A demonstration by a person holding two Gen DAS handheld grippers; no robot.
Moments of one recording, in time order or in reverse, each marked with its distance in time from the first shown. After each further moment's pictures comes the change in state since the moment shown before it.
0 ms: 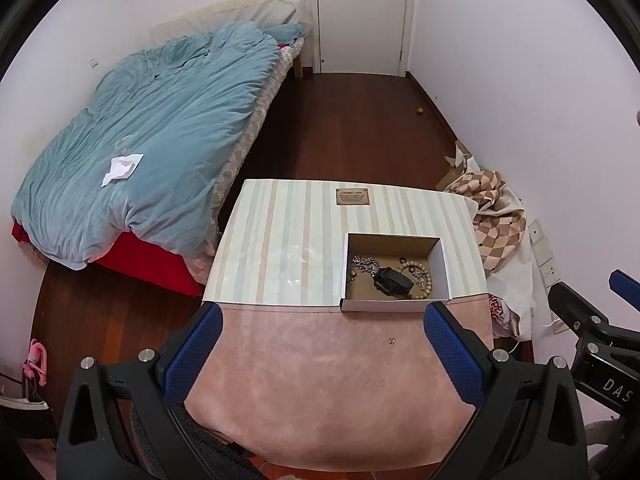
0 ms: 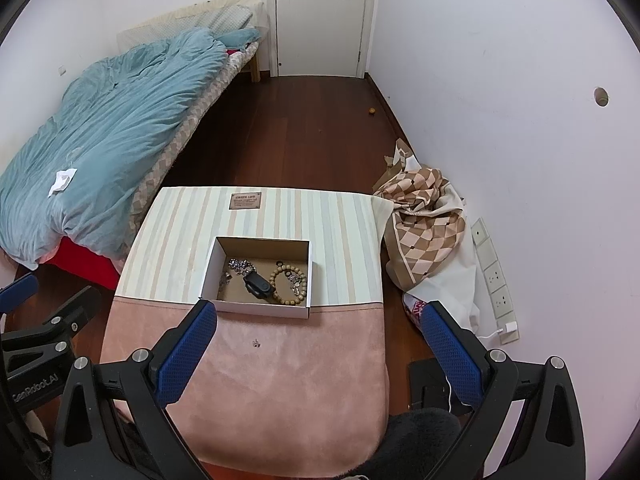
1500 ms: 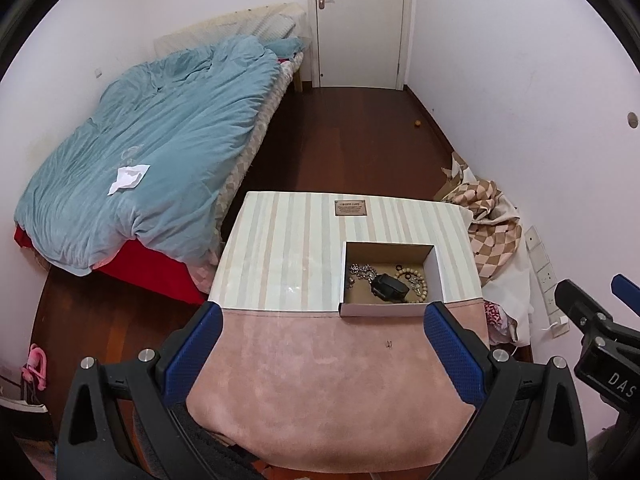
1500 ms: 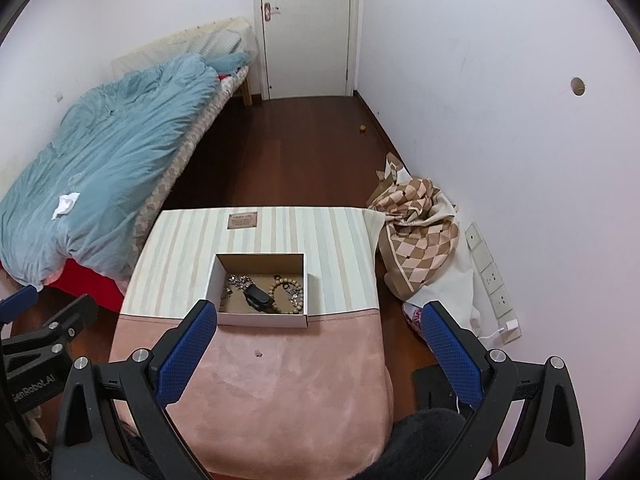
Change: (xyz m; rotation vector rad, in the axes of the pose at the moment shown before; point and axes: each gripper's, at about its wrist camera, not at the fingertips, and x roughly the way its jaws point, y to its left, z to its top) left arm -0.020 -0.005 -0.006 0.003 -0.054 0.001; right arm -0.021 -0.018 -0.012 0.059 -0.072 0.002
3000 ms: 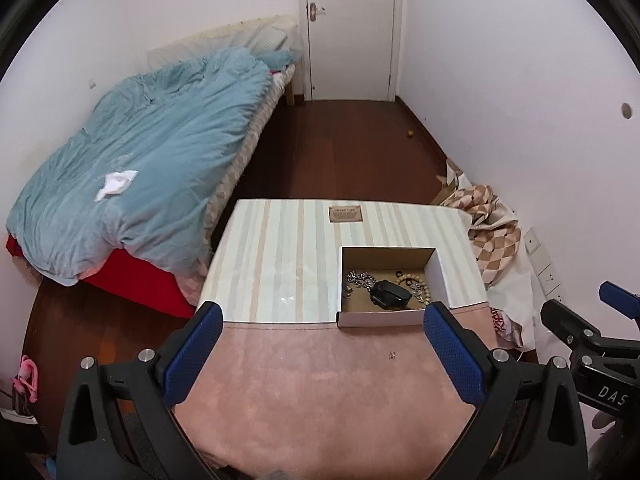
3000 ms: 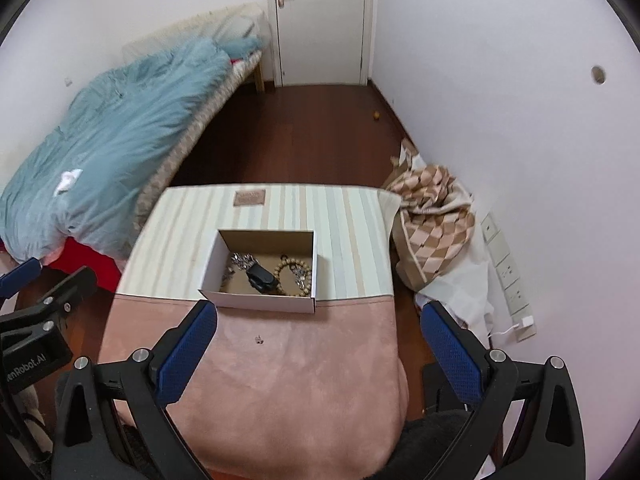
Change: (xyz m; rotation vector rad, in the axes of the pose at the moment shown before) left arm 0.017 0.005 -0.023 0.022 -0.078 -0.026; right arm 0.024 0.007 -0.033 -0.034 0.000 0.036
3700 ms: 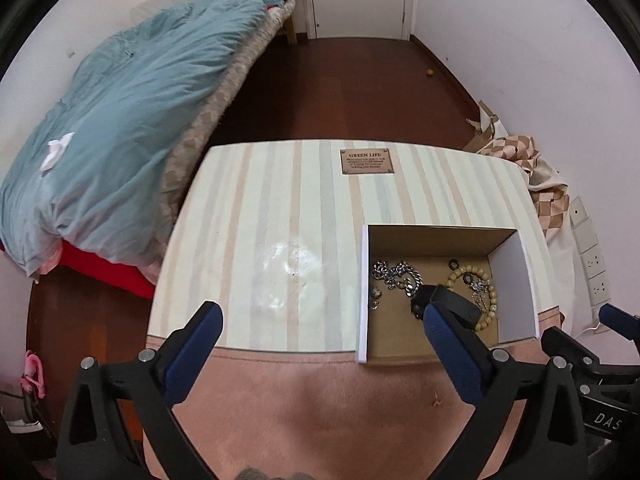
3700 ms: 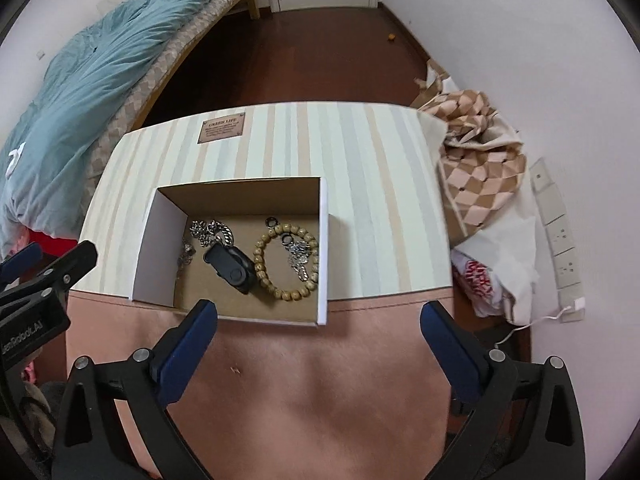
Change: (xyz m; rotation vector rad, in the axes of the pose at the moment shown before) left arm 0.197 -0.001 0.014 0.011 0.222 0.044; right arm 0.216 0.000 0.007 0.026 0.288 0.035
